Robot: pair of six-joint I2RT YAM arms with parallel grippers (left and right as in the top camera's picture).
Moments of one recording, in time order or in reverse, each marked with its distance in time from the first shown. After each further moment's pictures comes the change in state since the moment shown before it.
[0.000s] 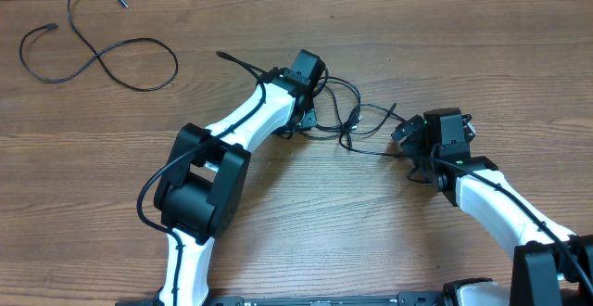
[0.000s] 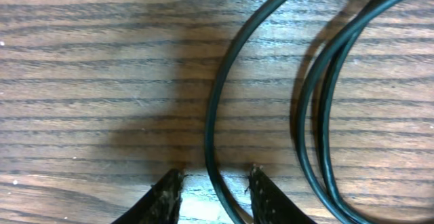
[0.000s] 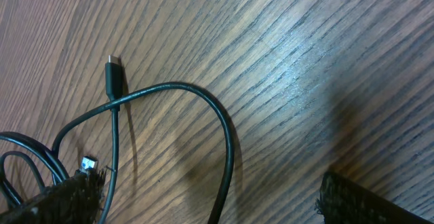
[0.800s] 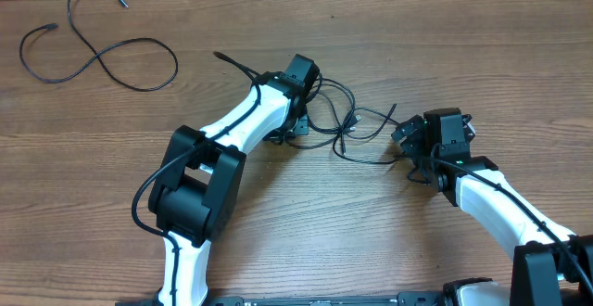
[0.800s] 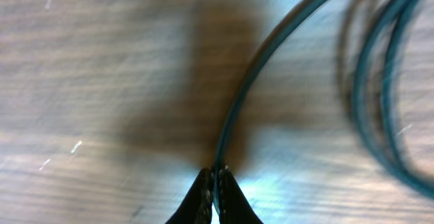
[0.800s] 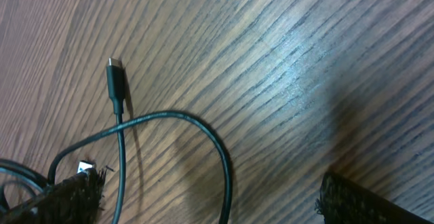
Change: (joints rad) left arm 0.017 -0.029 -0.032 -0.089 -0.015 0.106; right arm 0.000 0.000 0.000 0.000 -0.001 0.000
